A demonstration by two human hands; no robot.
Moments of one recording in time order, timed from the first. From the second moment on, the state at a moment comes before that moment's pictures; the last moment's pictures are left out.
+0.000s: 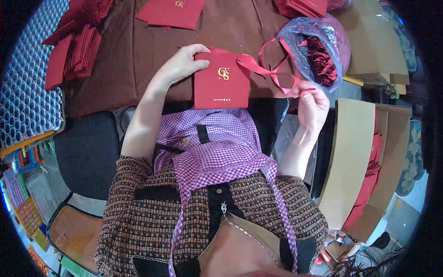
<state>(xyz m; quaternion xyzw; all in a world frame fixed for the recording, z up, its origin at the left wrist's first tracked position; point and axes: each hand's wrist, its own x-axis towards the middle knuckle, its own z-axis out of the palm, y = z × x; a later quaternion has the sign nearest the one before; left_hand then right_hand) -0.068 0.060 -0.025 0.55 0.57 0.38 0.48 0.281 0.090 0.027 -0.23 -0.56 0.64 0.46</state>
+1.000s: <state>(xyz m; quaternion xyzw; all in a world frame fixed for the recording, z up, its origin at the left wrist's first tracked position) -0.042 0.039 -0.016 0.45 0.44 0.43 0.65 0.160 0.117 0.010 -0.29 -0.88 0.23 0.28</state>
